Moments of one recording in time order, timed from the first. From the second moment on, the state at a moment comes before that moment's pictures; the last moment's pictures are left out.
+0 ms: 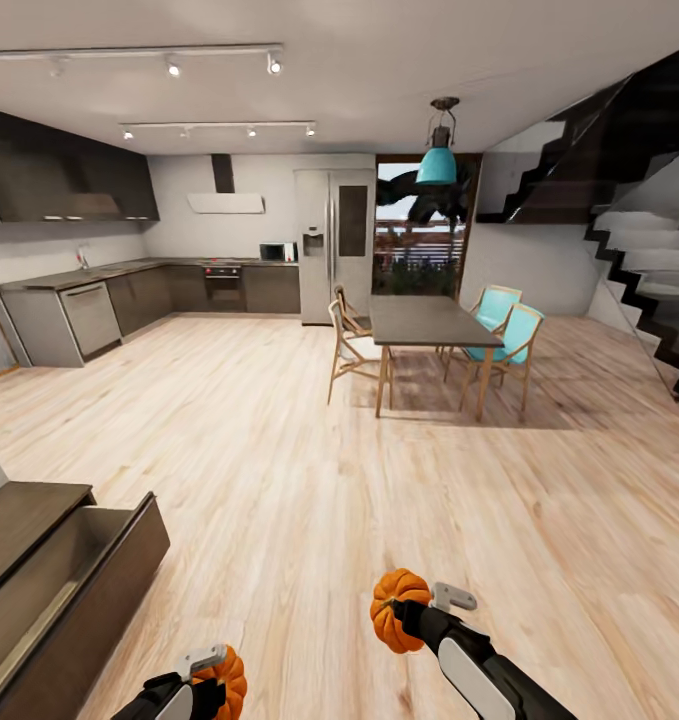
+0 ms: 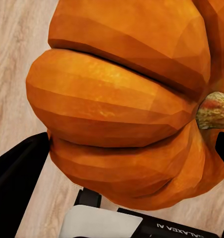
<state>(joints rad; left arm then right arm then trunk) -0.40 0.11 -0.44 -0.50 0.76 0.36 0.33 -0.42 -0.10 0.65 -0.83 -0.98 0.19 -0.40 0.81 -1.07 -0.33</state>
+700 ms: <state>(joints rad) -0.40 0.11 -0.45 -0.50 0.76 0.36 0.33 -0.42 -0.11 0.65 -0.83 -0.98 0.19 -0.40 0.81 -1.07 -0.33</state>
